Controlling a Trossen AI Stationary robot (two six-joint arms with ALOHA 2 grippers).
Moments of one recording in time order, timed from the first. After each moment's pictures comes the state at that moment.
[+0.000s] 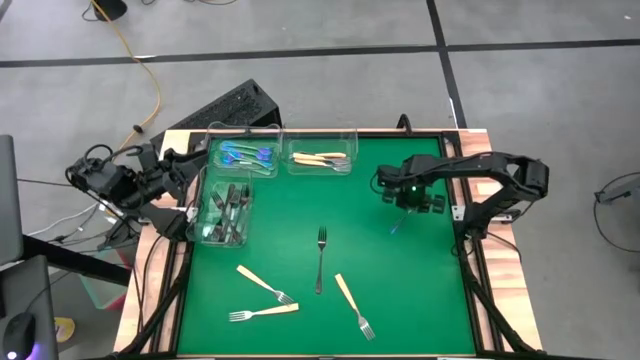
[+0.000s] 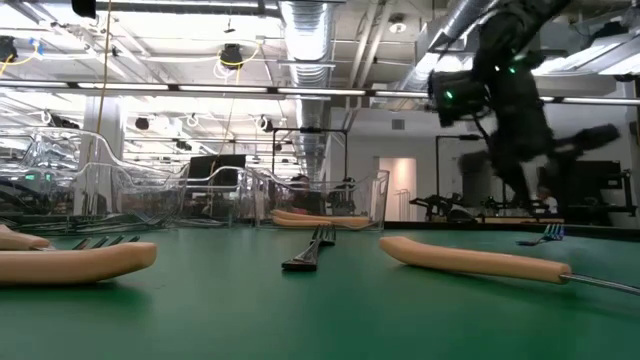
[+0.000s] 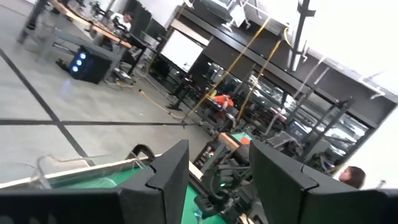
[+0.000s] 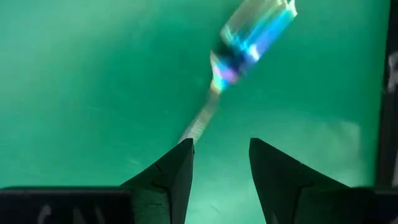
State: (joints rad) left arm -0.48 0.34 0.74 -0.19 -1.04 -0.47; right arm -0.36 1.49 0.88 -1.10 -0.02 1.52
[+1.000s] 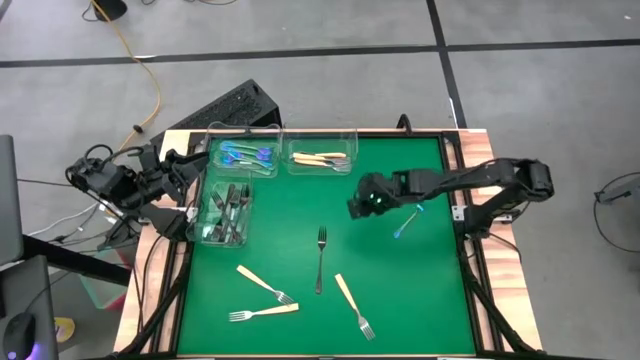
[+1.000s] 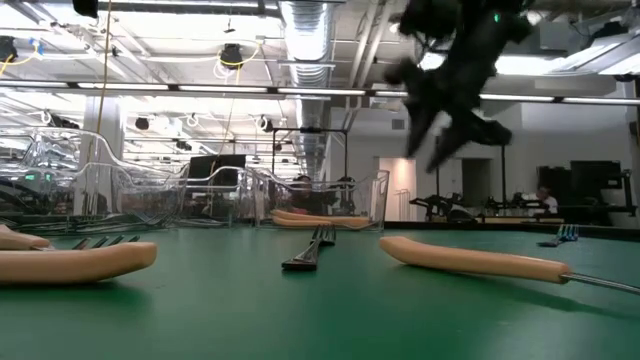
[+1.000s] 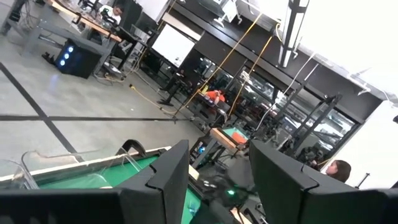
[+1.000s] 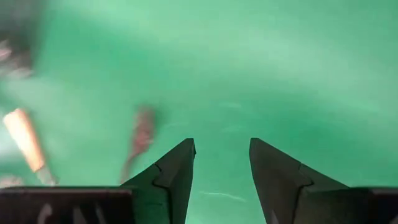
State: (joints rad) left arm -0.48 0.34 0.74 -0.19 -1.00 -0.48; right arm -0.10 1.46 0.98 -0.57 0.03 1.16
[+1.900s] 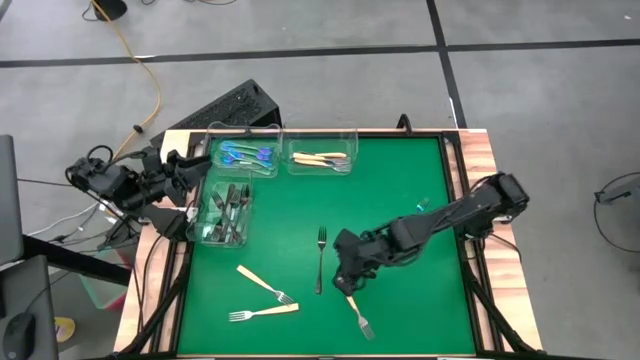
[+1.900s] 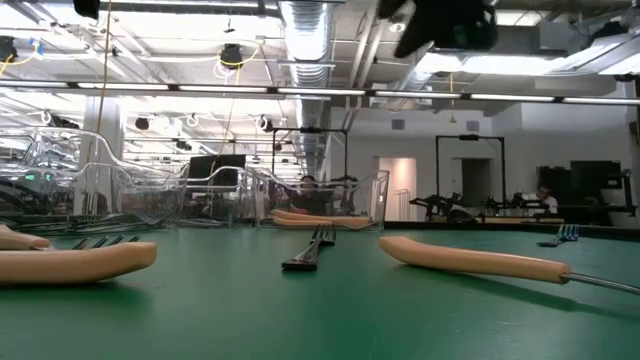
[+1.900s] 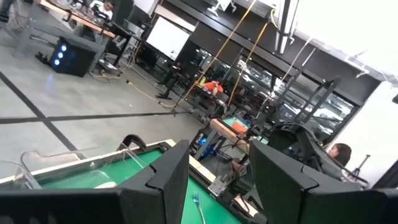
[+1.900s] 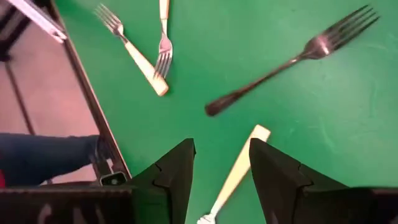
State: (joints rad) left arm -0.48 0.34 0.74 -0.24 -0.96 -0.47; right arm 0.37 1.71 1.44 -0.68 0.09 0.99
